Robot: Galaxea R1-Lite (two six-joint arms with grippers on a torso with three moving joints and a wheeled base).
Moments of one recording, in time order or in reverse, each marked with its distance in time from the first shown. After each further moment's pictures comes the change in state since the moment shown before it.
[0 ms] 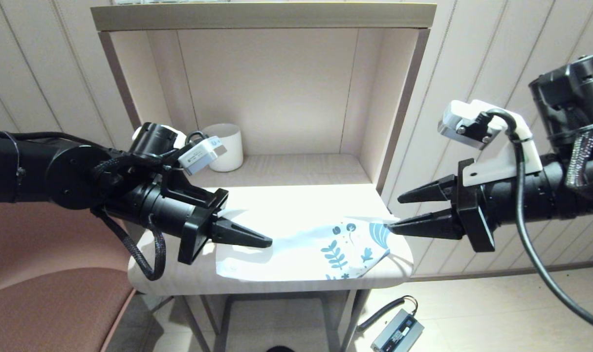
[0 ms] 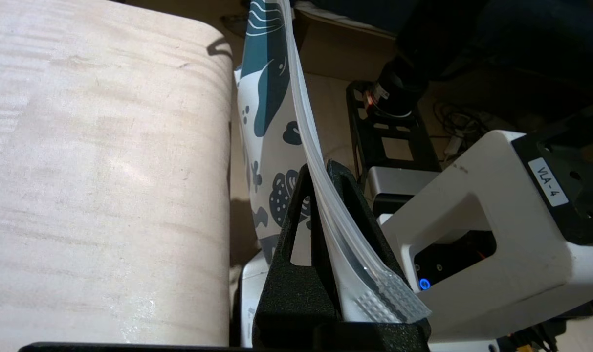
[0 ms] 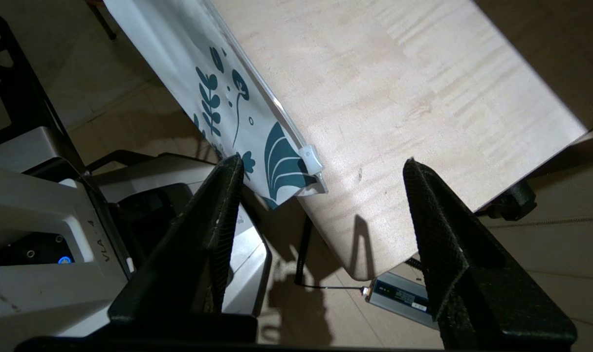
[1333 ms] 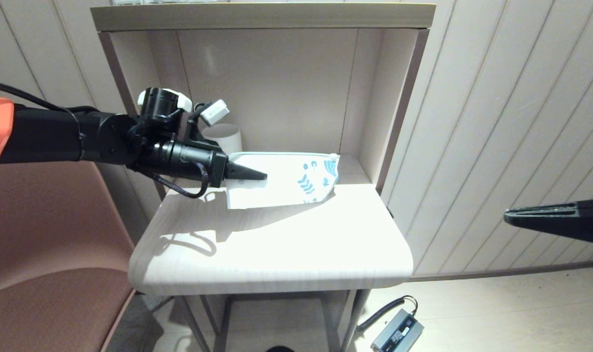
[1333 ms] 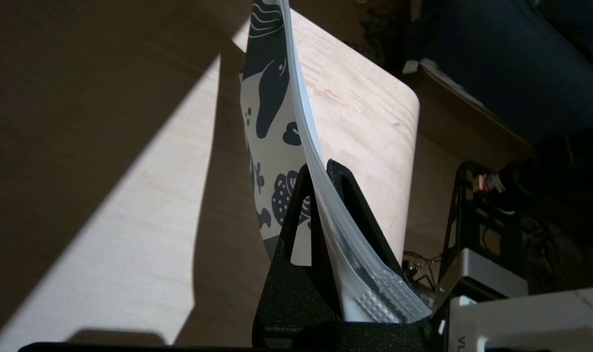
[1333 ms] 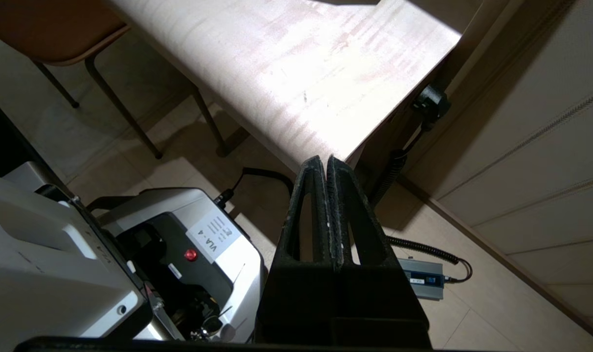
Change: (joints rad) left arm 0.115 0.228 -0.392 -0.082 0.207 -0.431; right arm -0.346 -0.338 0.220 -0.001 0.149 0.028
